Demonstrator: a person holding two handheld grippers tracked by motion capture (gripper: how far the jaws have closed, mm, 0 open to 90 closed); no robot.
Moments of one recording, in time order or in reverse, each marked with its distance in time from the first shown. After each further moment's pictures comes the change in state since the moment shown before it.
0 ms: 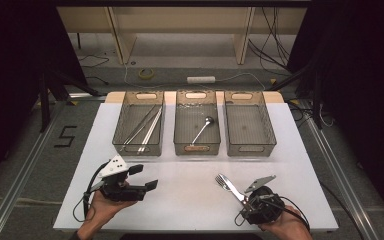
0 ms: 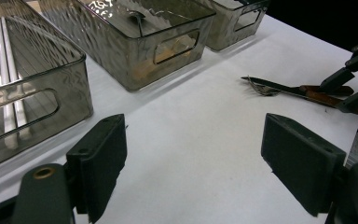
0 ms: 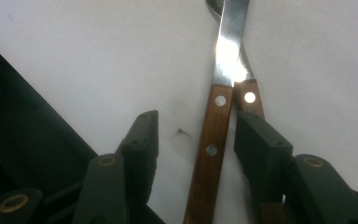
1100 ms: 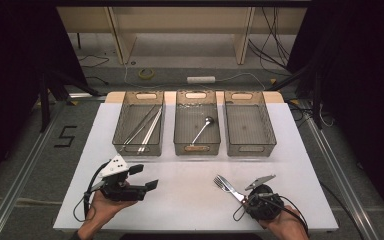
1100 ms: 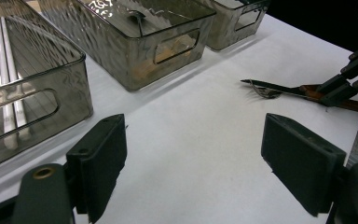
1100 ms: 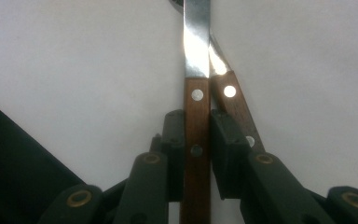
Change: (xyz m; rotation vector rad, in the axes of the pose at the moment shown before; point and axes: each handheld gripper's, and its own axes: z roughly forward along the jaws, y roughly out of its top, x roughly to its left) left arm 0.000 0.000 0.001 0.002 0.001 0.001; right arm -0.006 -0.001 0.010 0.010 -0.055 0.073
